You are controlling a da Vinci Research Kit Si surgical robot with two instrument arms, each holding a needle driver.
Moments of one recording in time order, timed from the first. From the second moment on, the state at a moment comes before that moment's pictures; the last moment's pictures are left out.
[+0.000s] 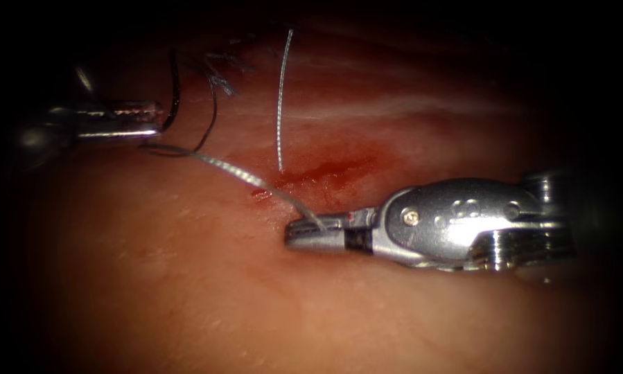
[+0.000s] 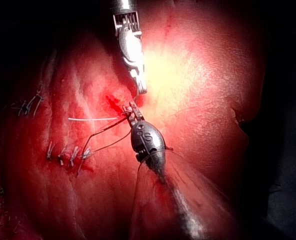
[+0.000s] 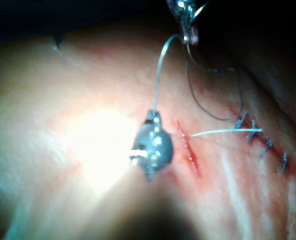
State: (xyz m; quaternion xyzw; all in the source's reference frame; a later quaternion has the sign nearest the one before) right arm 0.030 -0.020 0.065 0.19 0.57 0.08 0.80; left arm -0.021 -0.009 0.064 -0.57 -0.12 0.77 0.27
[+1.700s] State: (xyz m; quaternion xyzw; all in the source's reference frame) right arm 0.026 -0.023 0.065 0.18 0.55 0.04 0.81; left arm -0.009 -0.007 0.076 -0.55 -0.13 0.71 0.42
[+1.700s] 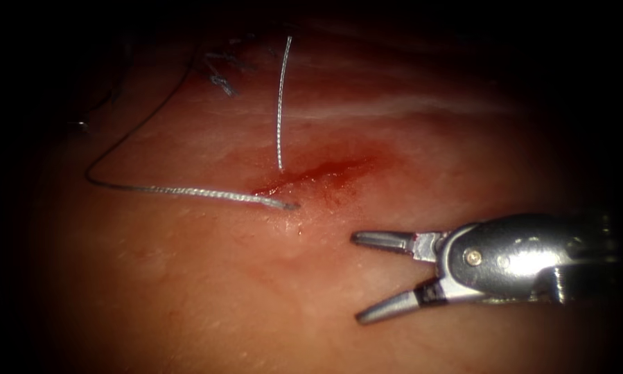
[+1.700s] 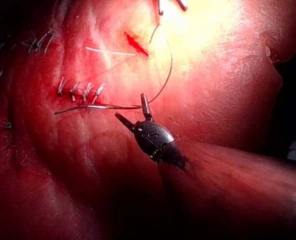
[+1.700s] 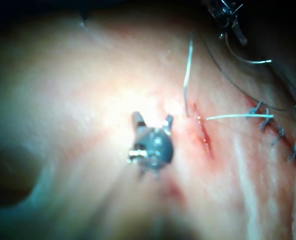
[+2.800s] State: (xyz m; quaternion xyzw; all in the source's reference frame) right arm 0.025 -0.023 0.064 0.18 0.55 0.04 0.81; left arm -0.019 -0.011 0.066 -0.56 -0.16 0.79 0.21
